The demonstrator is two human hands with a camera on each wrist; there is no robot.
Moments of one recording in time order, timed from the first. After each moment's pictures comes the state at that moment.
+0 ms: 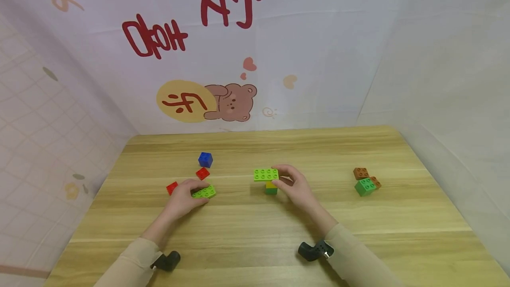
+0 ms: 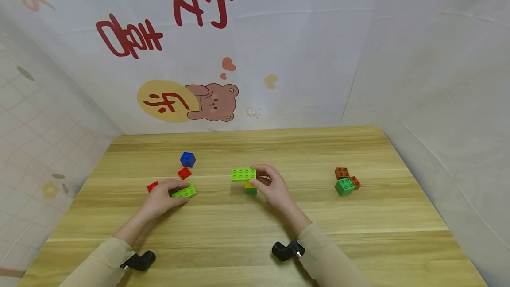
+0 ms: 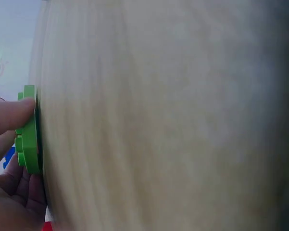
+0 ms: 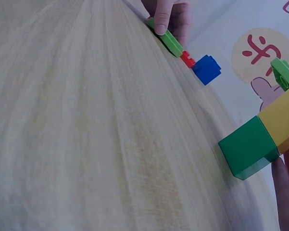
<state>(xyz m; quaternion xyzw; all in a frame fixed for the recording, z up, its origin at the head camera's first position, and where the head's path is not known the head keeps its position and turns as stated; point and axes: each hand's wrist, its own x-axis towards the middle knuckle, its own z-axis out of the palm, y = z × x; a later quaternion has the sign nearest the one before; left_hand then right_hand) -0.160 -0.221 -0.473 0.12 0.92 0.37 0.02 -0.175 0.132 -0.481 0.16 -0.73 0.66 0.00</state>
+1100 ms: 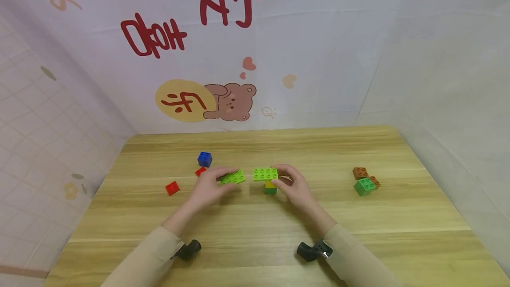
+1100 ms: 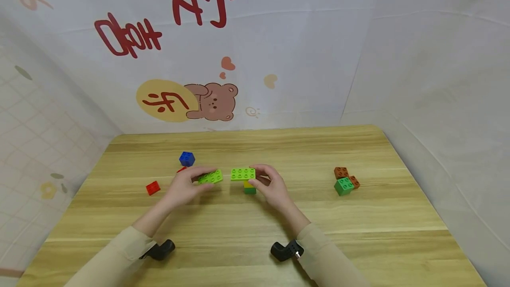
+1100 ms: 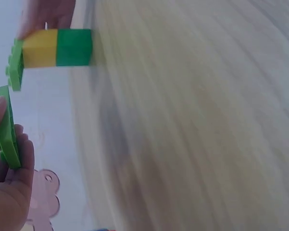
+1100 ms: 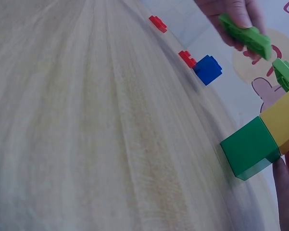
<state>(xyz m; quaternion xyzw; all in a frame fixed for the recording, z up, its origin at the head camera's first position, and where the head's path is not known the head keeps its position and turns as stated) -0.167 -0.143 -0.424 0.19 0.88 0.43 -0.01 -0.175 0.132 -0.486 0.17 -0.73 0.67 0.02</state>
